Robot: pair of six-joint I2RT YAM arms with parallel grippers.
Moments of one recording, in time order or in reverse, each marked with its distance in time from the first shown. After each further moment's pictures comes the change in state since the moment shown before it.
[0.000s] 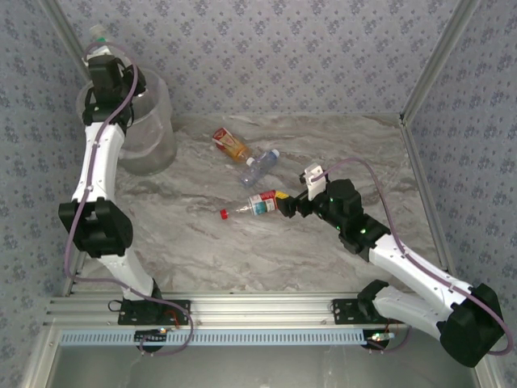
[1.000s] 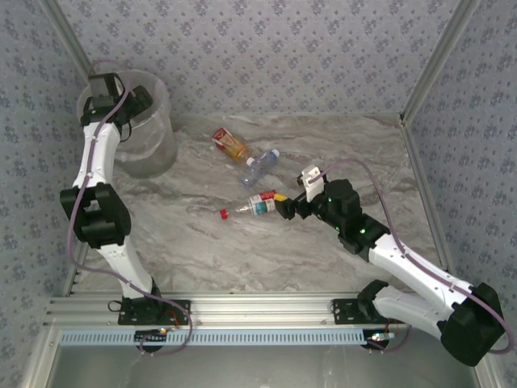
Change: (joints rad) left arm 0.097 0.083 -0.070 -0.121 0.165 -0.036; right arm 0.013 0.005 0.008 -0.029 0.000 -0.025
